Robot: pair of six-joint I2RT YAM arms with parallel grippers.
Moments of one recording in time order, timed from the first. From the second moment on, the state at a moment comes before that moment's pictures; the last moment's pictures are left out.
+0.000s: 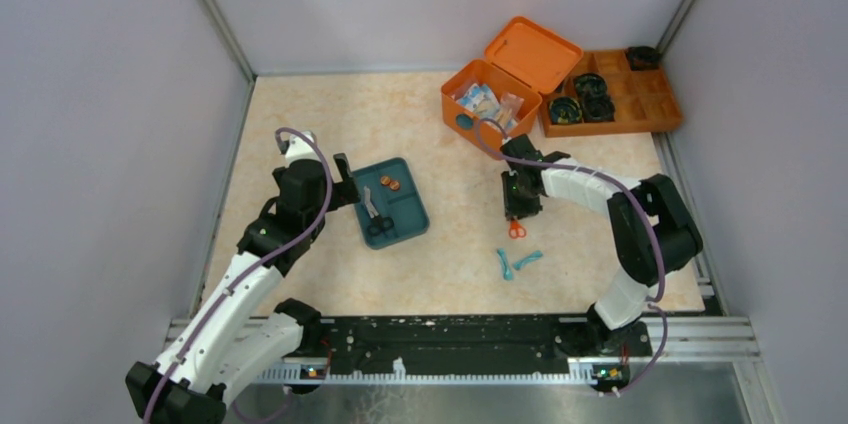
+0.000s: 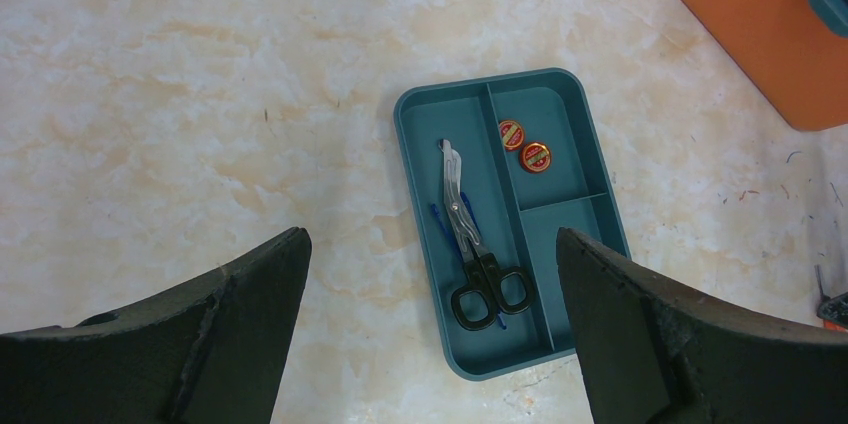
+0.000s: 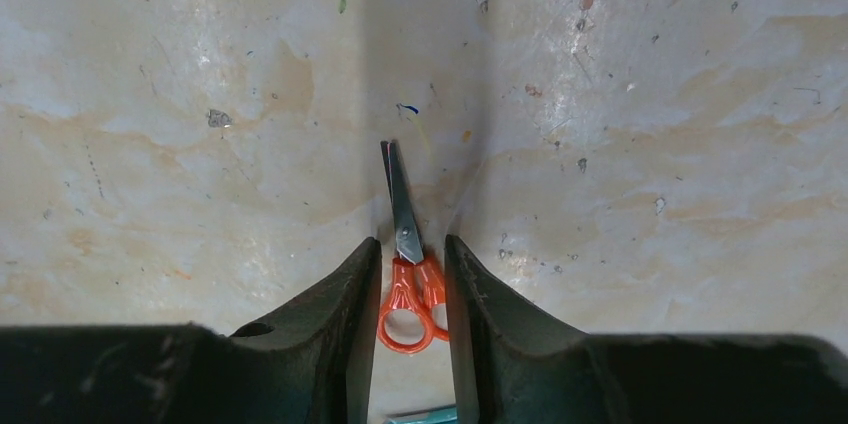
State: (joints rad) left arm -0.45 0.80 0.76 -0.47 -0.43 -0.43; right arm 0.49 1.68 1.00 -0.56 0.07 0.42
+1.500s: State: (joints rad) left arm -0.45 0.80 0.76 -0.47 -0.44 -0.43; right arm 0.73 1.87 1.45 -0.62 0.05 0.43
